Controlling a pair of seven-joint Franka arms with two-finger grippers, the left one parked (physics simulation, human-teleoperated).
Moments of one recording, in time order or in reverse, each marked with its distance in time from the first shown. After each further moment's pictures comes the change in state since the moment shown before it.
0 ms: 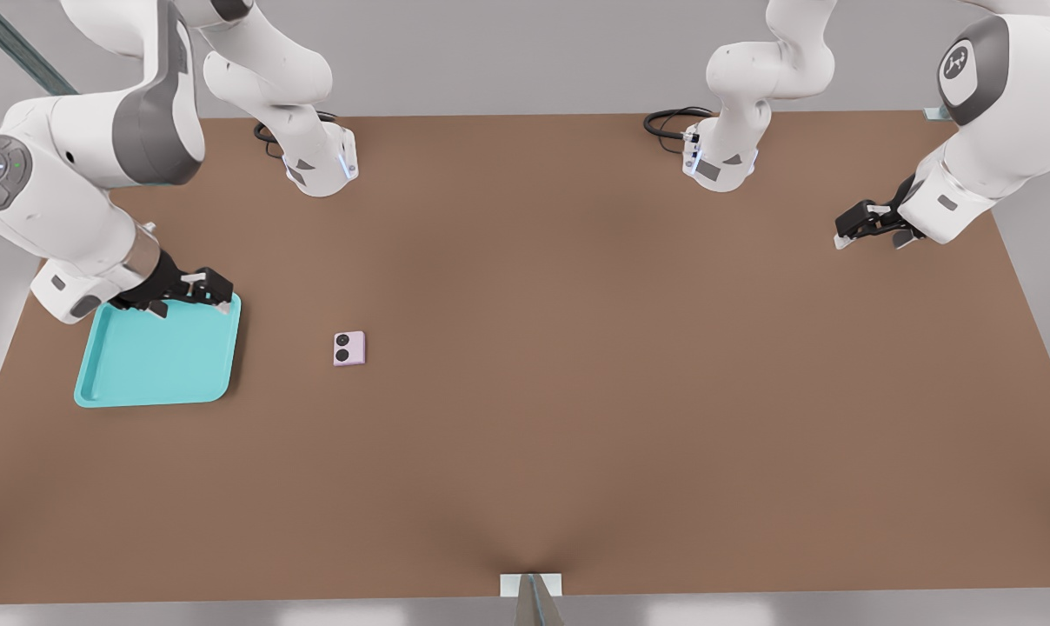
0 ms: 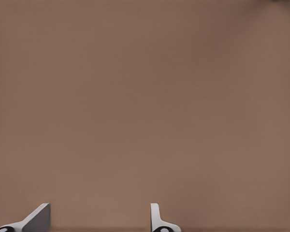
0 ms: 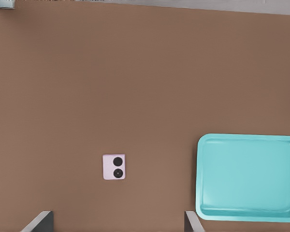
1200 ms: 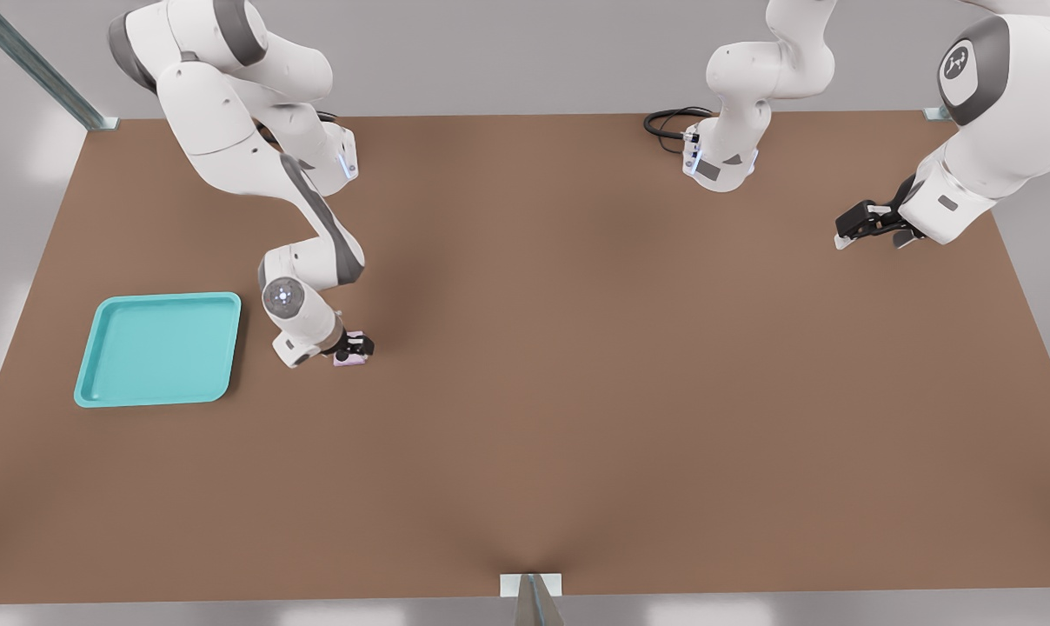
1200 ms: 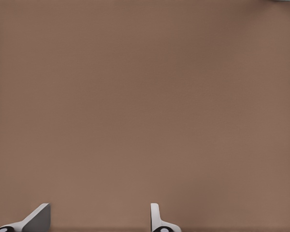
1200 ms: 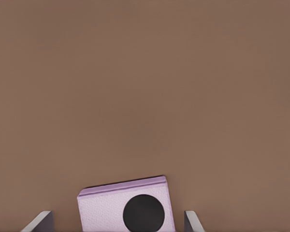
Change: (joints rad) arm 0.084 0.238 0.038 -0.917 -0.066 1.142 0.335
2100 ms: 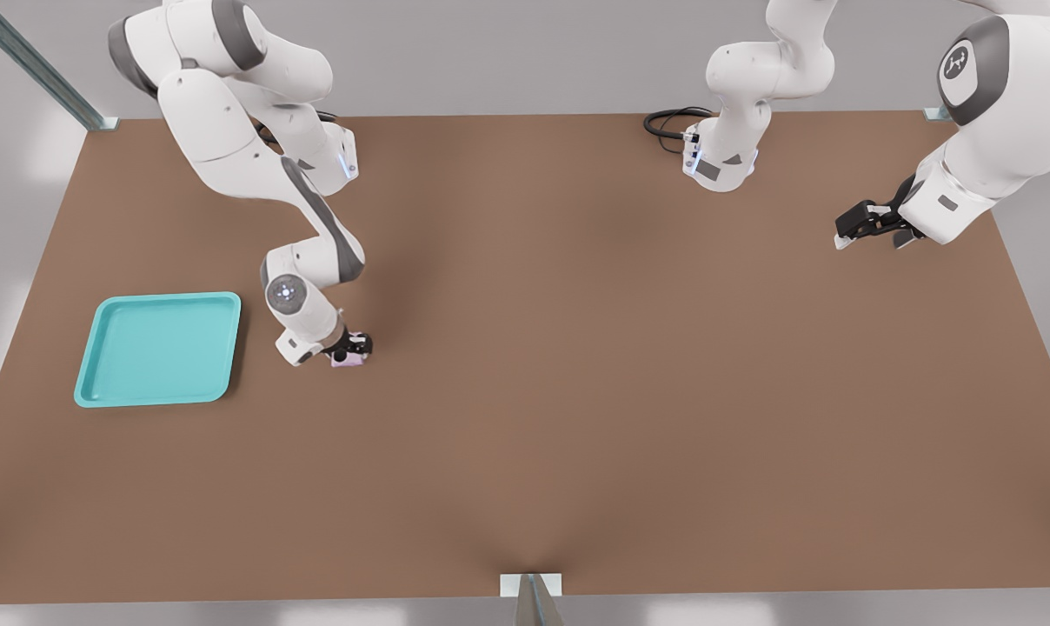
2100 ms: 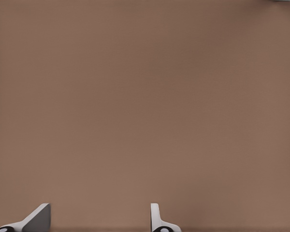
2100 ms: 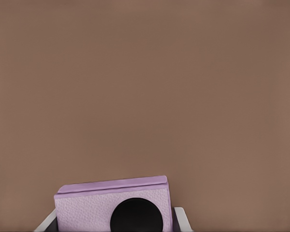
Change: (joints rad) arm -0.014 -0.014 0.005 -0.025 -0.039 0.052 -0.025
